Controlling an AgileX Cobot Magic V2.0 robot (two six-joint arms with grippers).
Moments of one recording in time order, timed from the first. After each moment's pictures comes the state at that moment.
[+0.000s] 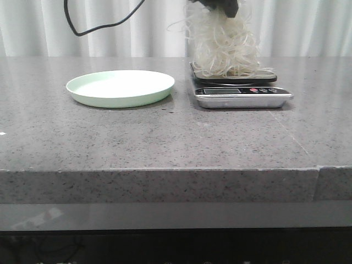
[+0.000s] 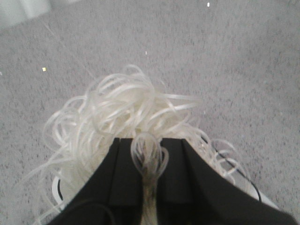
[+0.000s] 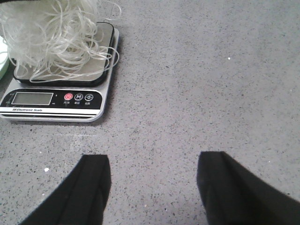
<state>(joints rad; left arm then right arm) -0.64 2.21 -2.24 -0.13 0.67 0.10 0.06 0.75 -0.72 0.05 0.53 0.03</state>
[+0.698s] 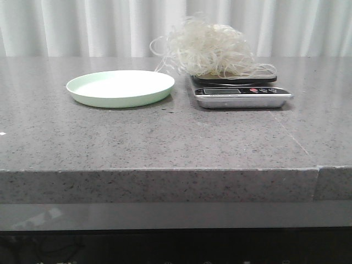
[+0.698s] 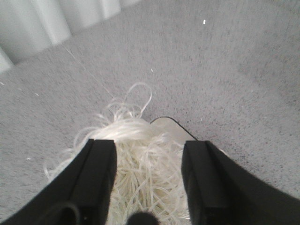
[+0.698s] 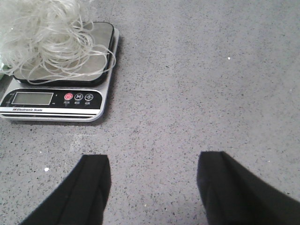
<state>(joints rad) -0.64 2.06 -2.24 -0.06 0.78 0.10 0.06 0.75 -0.72 0.05 0.53 0.03</state>
